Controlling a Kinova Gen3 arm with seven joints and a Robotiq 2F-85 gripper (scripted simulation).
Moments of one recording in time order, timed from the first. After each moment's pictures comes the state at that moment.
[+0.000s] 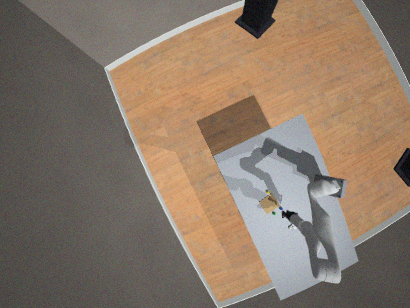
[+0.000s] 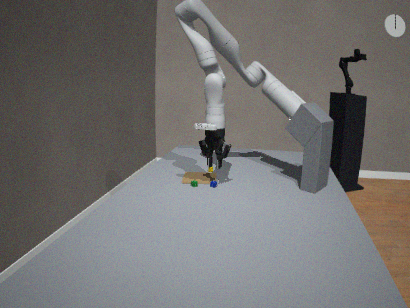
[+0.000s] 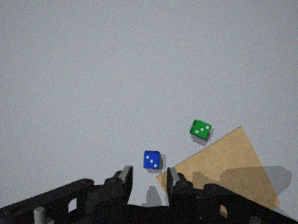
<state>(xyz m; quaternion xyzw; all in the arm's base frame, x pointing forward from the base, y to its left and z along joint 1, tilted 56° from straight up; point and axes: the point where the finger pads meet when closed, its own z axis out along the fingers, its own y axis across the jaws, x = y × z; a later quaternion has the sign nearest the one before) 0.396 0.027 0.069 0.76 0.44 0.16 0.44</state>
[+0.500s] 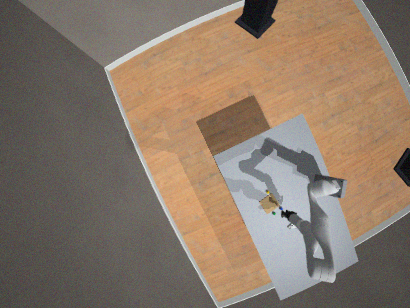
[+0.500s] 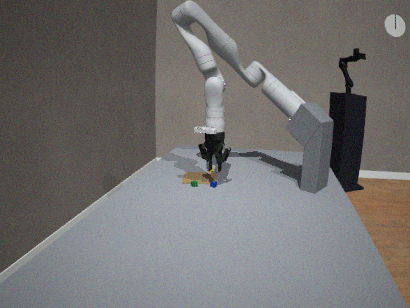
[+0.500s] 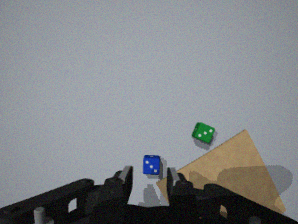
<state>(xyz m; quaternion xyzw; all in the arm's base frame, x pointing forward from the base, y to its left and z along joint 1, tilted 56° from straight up) 0.406 0.022 0.061 0.76 0.45 0.16 0.44</state>
